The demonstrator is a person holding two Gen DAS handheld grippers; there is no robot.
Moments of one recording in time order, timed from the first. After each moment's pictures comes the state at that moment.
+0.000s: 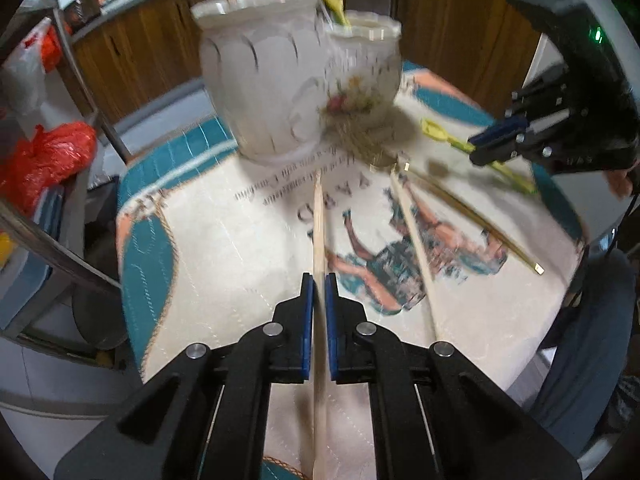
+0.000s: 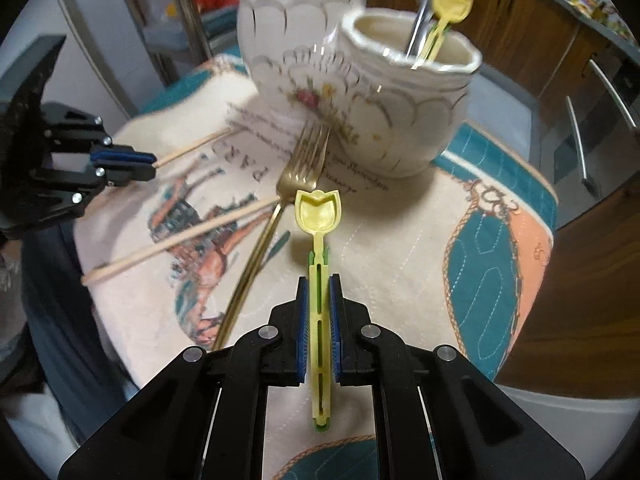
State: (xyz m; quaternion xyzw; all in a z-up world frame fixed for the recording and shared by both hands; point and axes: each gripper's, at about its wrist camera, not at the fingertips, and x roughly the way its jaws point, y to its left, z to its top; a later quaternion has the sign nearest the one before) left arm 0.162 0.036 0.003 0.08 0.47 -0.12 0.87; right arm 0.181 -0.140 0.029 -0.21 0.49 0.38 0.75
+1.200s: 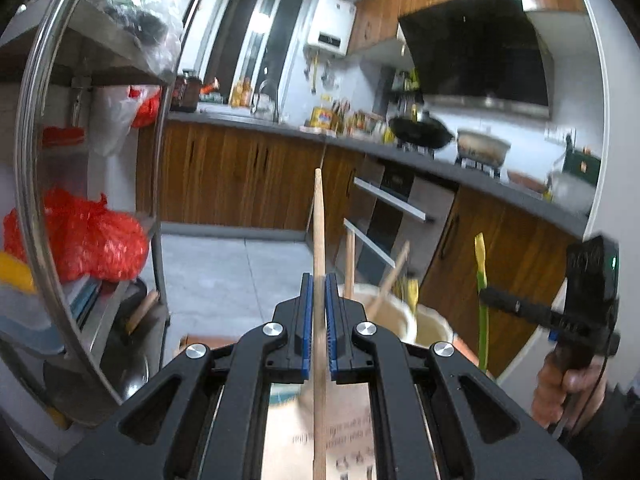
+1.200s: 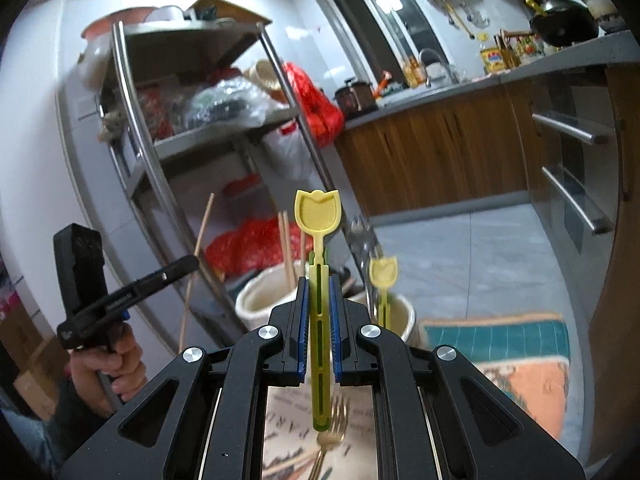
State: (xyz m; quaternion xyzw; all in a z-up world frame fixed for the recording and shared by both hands) left arm 0.209 0.106 0.115 -0.10 0.16 -0.05 0.98; right arm 0.242 -0.180 0.101 0.13 0.22 0.43 0.87
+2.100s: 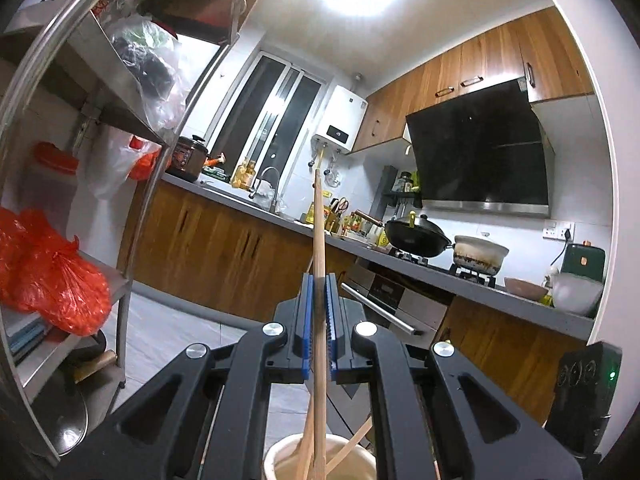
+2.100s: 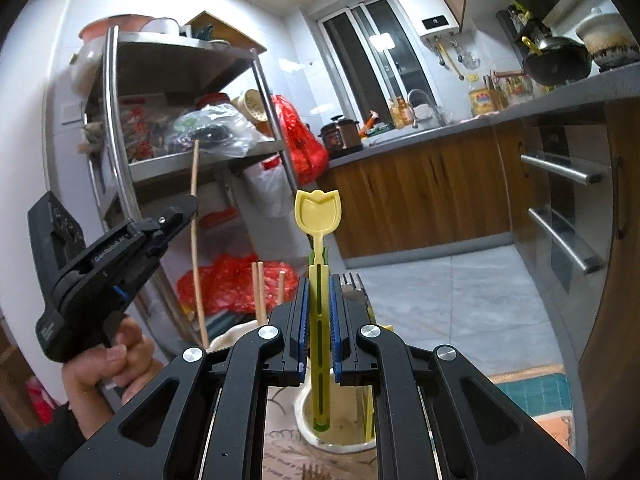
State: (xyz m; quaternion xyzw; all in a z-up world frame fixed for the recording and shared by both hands) left arm 0.261 0.087 0.128 -0.17 -0.02 -0.03 0.98; right arm 0.261 -0.147 0.103 0.11 0.16 0.38 0.91
